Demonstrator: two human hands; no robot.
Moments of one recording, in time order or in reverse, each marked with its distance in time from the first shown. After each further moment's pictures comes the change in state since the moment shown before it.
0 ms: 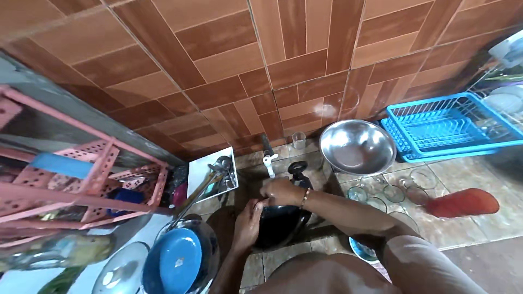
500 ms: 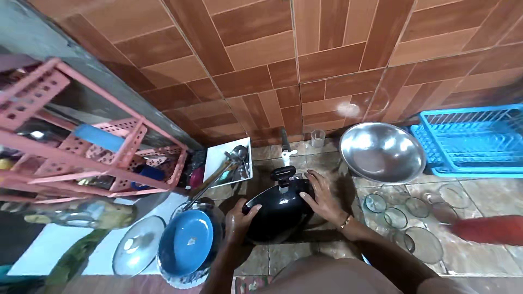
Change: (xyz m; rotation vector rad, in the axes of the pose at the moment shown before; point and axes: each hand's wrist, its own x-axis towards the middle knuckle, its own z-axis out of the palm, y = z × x) left_hand 0.008 -0.084 -0.027 0.236 0.232 0.040; right_hand -0.062 0.066 0.082 0.141 0.685 0.150
